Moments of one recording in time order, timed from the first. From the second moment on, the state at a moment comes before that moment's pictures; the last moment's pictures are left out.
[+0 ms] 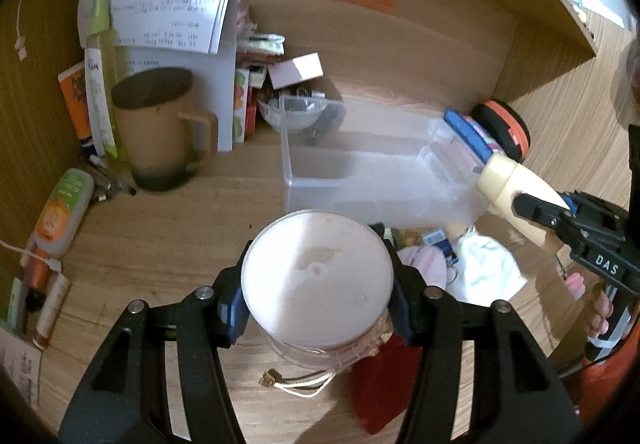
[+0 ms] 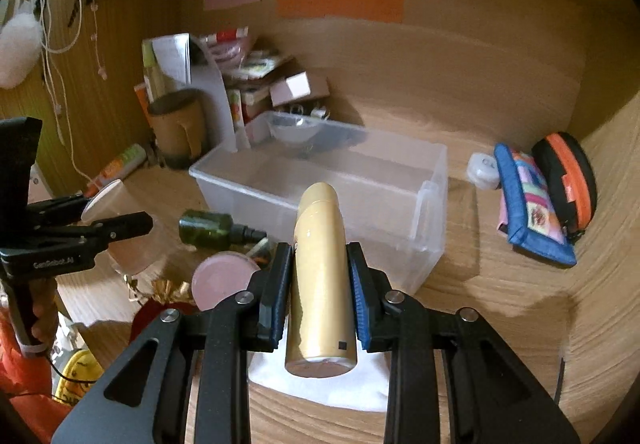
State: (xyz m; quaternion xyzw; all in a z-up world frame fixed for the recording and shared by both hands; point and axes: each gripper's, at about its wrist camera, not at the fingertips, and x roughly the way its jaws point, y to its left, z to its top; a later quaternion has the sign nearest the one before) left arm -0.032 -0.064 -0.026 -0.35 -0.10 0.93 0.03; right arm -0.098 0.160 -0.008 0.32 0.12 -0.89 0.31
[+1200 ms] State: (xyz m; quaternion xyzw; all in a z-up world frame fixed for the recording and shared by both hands) left arm -0.056 -0.047 -0.078 -0.41 -0.05 0.91 0.04; right arm -0.122 0.158 -0.015 0.34 0.08 -0.87 0.35
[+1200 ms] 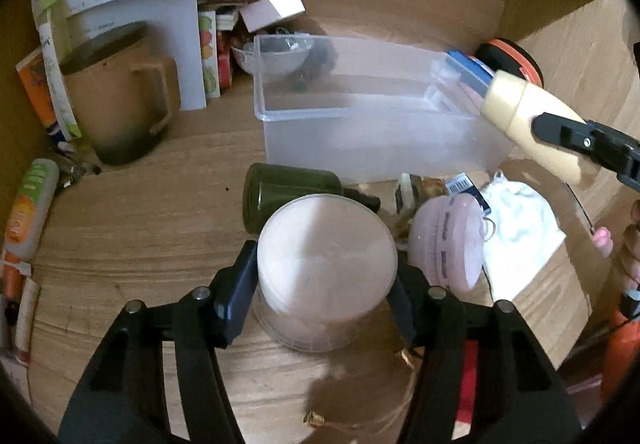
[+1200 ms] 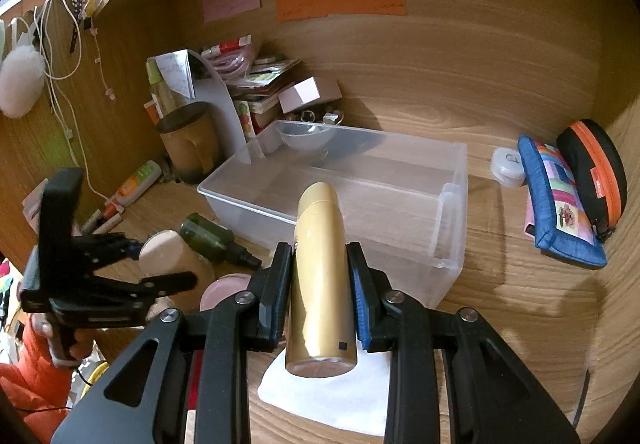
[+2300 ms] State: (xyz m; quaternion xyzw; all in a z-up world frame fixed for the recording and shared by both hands) left arm -0.103 -0.072 0.025 -0.34 -0.09 0.93 0.05; right arm -0.160 0.169 0.010 0.32 0.03 -0.88 0.35
